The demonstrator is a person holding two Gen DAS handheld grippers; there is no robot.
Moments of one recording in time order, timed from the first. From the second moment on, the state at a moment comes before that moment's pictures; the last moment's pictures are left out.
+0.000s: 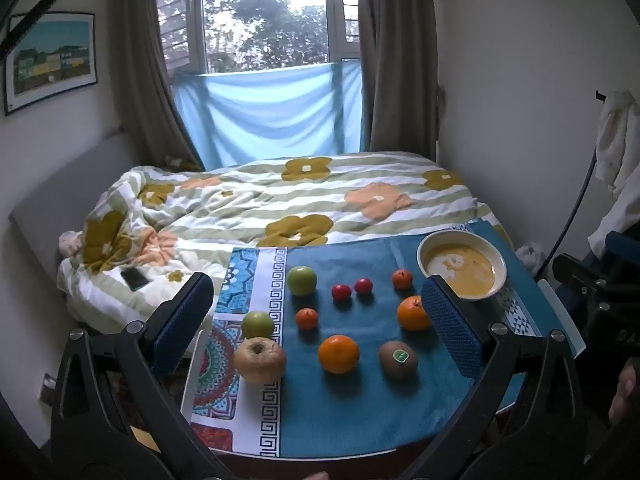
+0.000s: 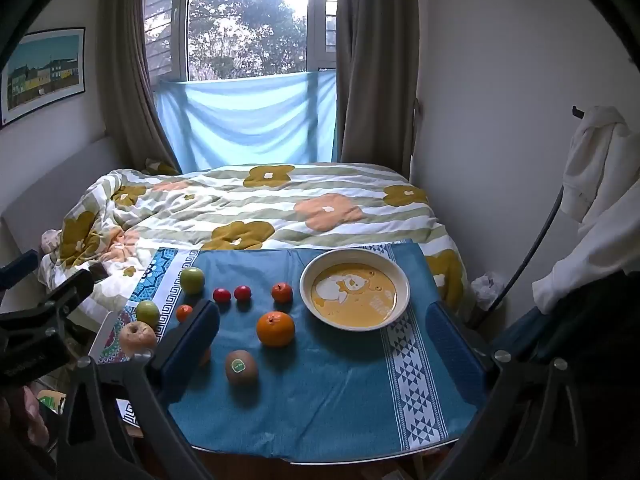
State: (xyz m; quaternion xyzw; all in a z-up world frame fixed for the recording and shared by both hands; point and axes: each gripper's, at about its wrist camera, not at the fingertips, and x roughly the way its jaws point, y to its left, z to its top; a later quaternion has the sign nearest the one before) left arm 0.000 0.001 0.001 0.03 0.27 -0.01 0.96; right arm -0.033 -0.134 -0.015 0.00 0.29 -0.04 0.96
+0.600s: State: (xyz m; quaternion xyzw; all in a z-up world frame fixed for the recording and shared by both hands) left arm 0.001 0.003 -0.002 0.03 0.27 0.00 0.96; right arm -0.032 -0.134 -0.016 0.00 0.29 -0.04 0.96
